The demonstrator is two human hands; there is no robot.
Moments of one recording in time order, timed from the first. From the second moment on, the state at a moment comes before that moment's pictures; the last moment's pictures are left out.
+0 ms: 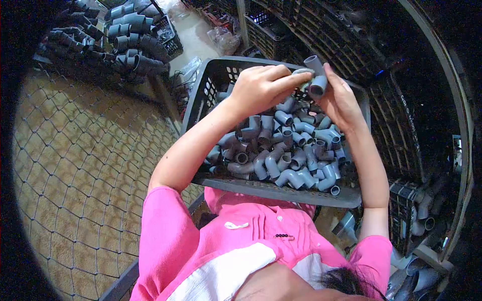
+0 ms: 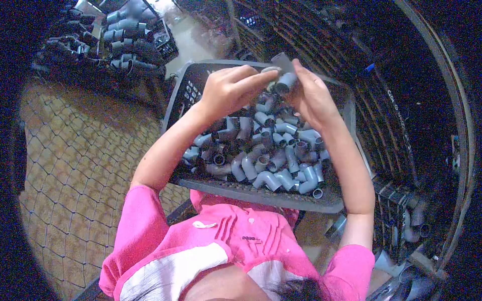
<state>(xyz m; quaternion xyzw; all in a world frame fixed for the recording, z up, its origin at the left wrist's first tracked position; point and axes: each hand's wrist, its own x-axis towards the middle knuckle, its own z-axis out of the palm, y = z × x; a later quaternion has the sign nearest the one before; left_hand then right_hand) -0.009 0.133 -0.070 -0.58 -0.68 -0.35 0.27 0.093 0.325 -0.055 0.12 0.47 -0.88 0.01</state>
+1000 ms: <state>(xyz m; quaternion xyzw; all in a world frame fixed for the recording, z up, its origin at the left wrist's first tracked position) 0.004 0.152 -0.092 -0.49 -0.73 -0.48 0.08 0.069 0.337 -0.085 0.12 0.53 -0.84 0.01</state>
